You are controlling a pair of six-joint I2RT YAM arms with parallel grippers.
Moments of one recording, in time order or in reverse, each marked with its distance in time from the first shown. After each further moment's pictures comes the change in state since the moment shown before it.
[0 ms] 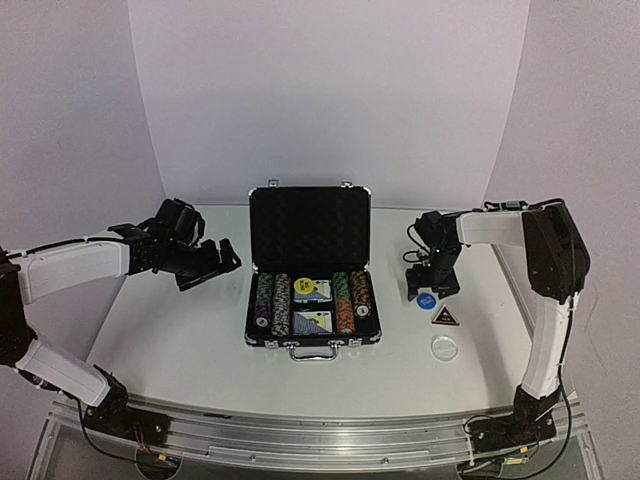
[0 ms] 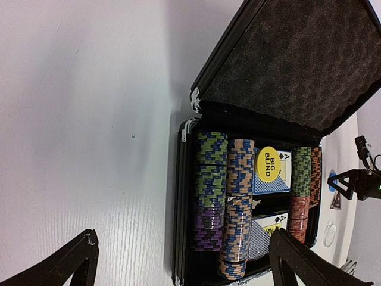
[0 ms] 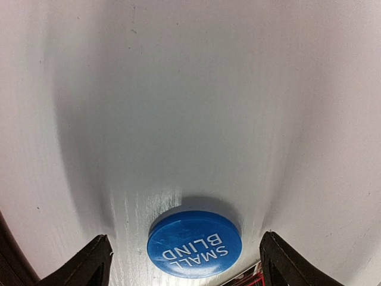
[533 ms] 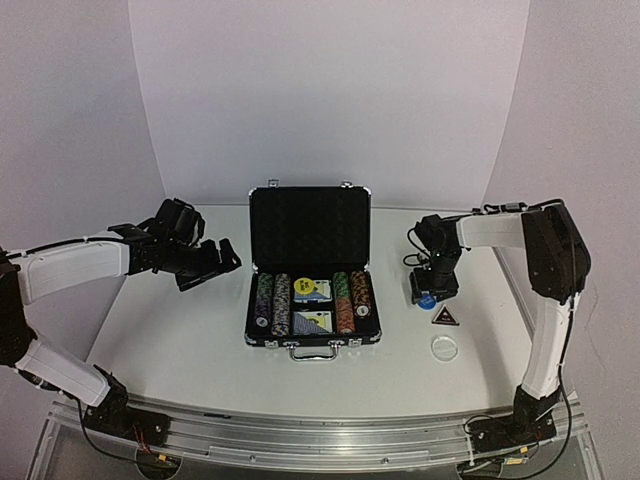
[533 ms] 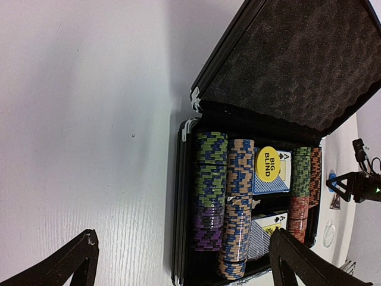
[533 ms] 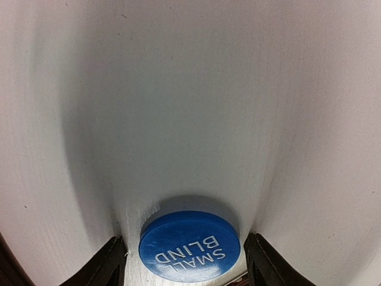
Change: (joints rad) left arm 0.000 -0.001 0.000 -0.001 0.000 -0.004; right arm -0.001 -0.002 -0.033 0.022 0.011 -0.003
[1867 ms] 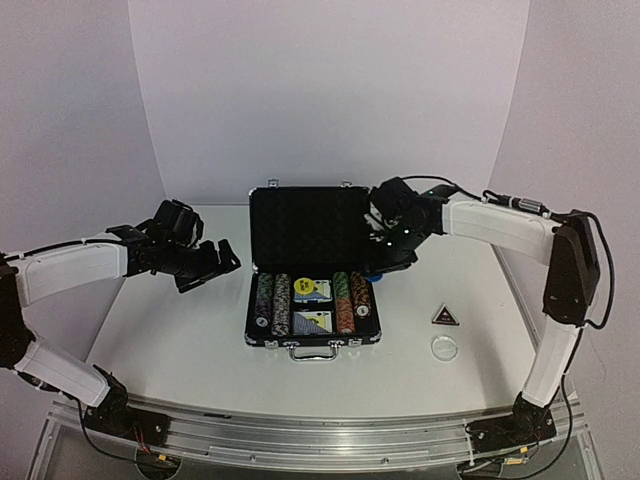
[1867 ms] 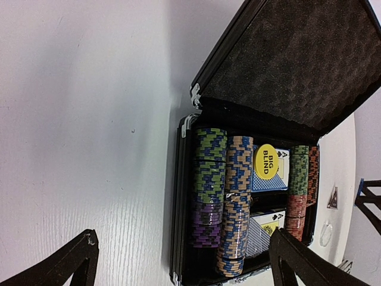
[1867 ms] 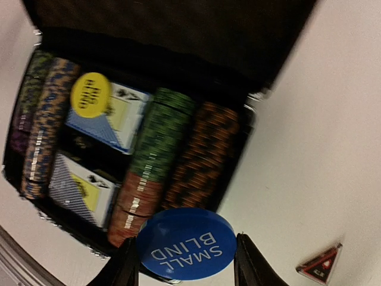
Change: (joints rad) left arm 0.000 -0.015 -0.013 0.000 0.009 -0.015; right arm 0.294 -0.168 0.183 -0.050 -0.040 -0.023
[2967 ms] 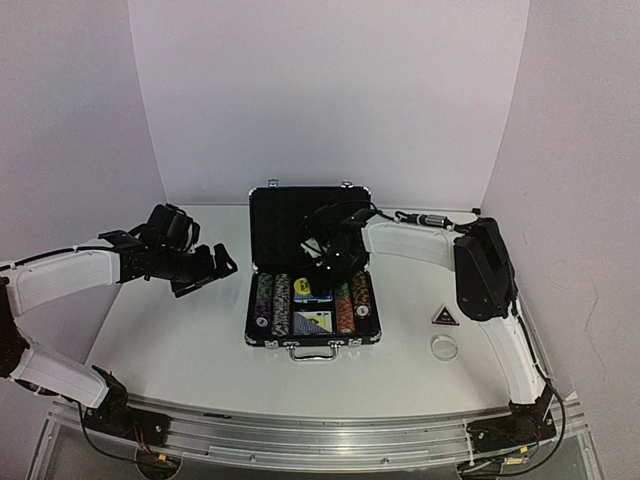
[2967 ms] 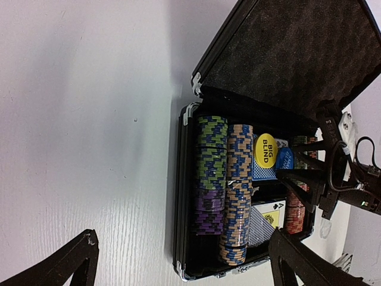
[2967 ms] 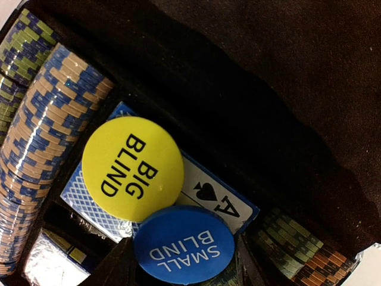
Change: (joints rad) left arm 0.000 -0.062 -0.046 -0.010 0.016 0.007; right arm 0.158 0.517 0.476 -0.001 0.048 -0.203
